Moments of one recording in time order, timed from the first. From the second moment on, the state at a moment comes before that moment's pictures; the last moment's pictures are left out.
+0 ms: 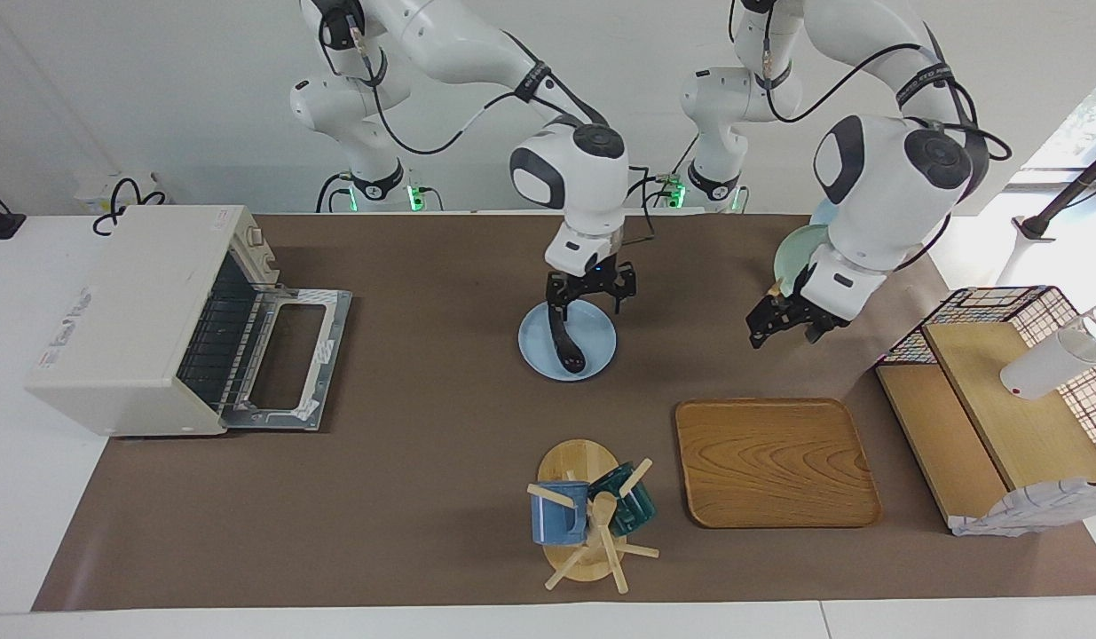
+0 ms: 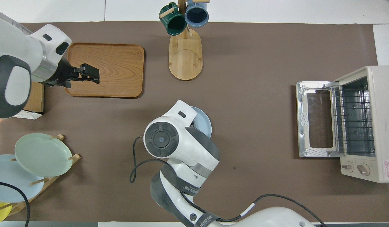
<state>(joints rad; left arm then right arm) -0.06 0.15 -0.10 -1.66 -0.08 1.83 -0.16 0.64 0.45 0.19 -1.67 -0.21 2.21 0.80</state>
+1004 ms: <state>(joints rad) -0.07 -0.04 -0.04 -1.67 -0.06 1.57 -0.01 0.67 0.51 0.18 -1.74 -0.22 2.35 0.80</state>
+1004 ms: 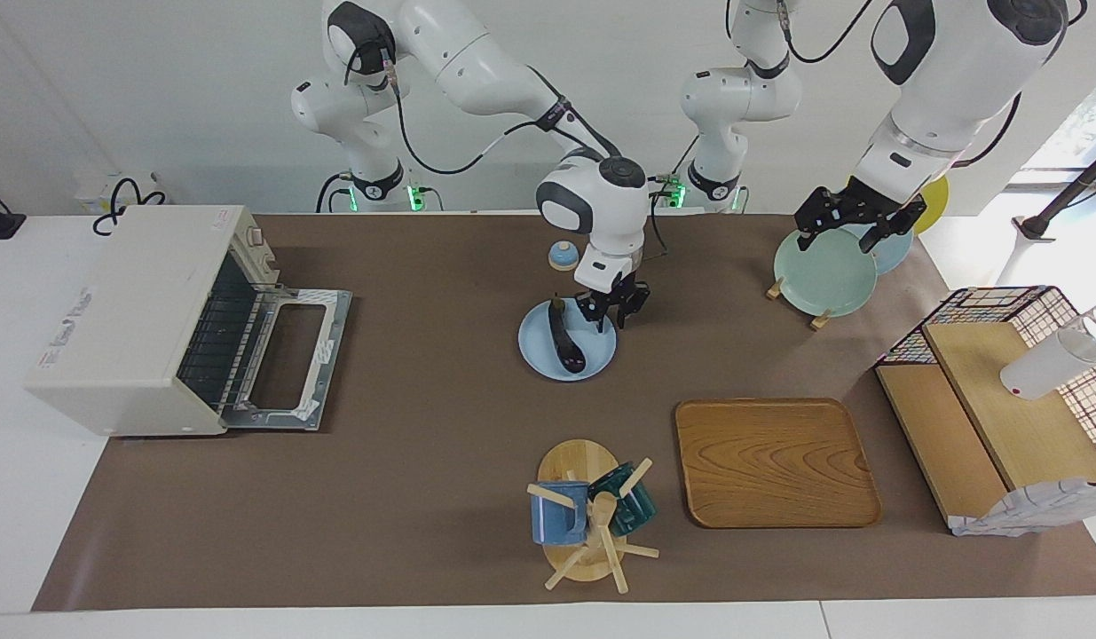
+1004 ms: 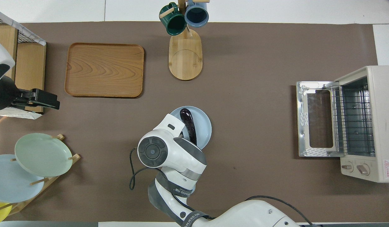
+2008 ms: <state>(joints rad) -0.09 -0.04 -0.03 -1.65 0.00 1.58 0.00 0.35 0.20 0.17 -1.84 -0.38 1.90 0.32</state>
